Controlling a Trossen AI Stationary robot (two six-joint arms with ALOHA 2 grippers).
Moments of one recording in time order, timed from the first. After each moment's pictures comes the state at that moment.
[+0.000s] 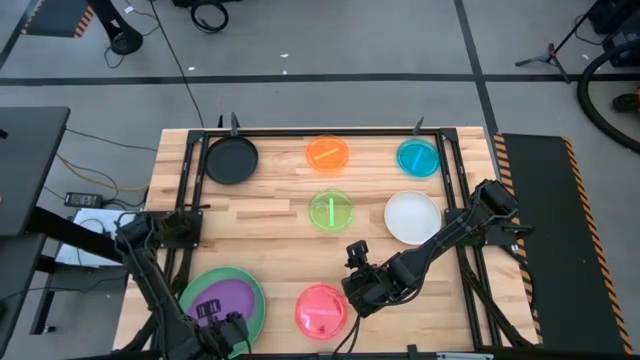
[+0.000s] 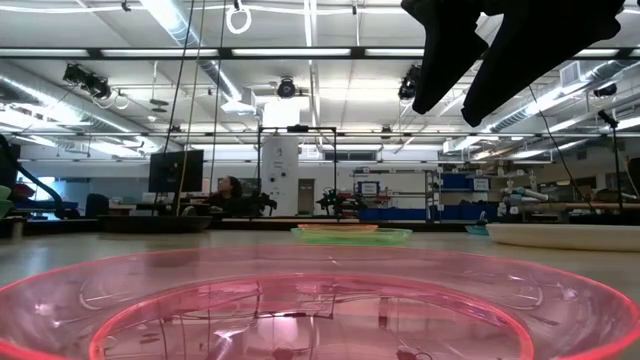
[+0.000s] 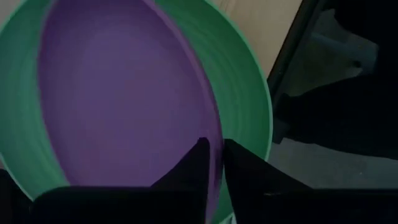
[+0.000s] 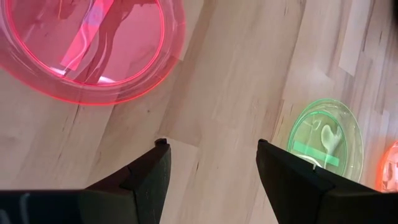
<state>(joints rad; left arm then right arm) -1.03 1.95 1.71 -1.27 -0.10 -1.38 0.59 1.86 1.41 -0.80 0.47 0.11</state>
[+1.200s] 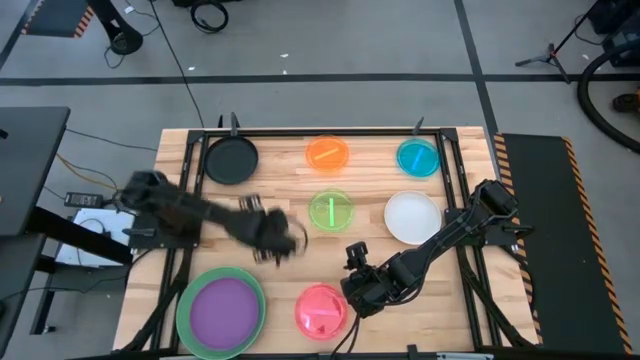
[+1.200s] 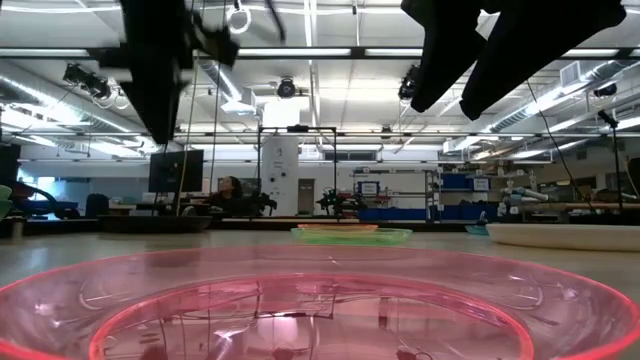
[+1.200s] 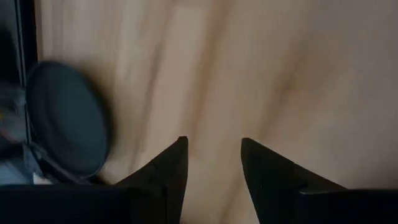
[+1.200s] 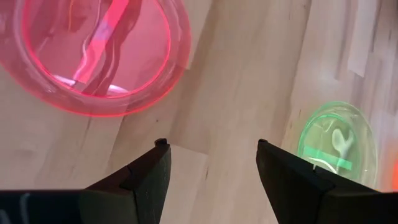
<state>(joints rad) -0.27 1.68 1.30 -1.32 -0.41 -0.58 0.59 1.86 1.41 -0.76 0.44 0.15</state>
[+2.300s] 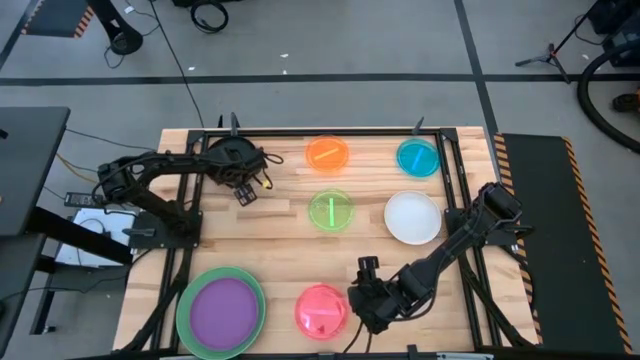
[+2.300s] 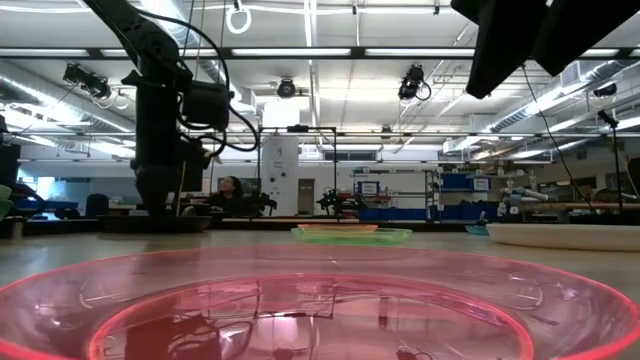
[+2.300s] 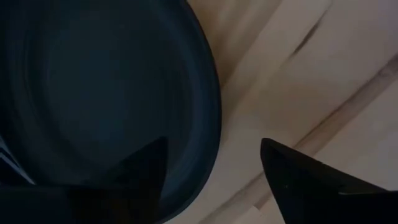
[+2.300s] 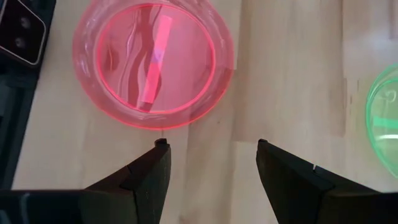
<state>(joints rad) 0.52 1.48 0.75 -0.73 -0.34 -0.02 0.67 1.86 1.41 -0.74 0.39 0.48</state>
